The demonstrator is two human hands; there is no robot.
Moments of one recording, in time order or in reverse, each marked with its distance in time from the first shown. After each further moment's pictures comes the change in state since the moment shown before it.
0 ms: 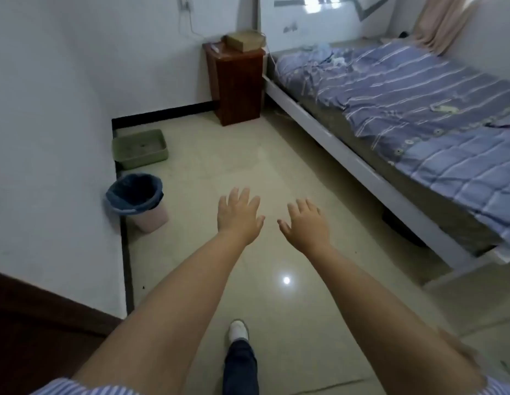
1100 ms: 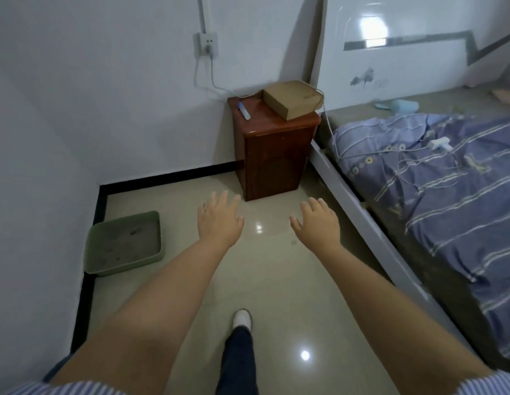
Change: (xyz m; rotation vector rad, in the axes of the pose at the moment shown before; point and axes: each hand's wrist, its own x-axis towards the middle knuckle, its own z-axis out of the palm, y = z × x) left_hand 0.879 -0.301 -0.116 -0.079 0.013 -0.276; right_hand 0.954 -0.036 -0.095 0.072 -0.016 -0.074
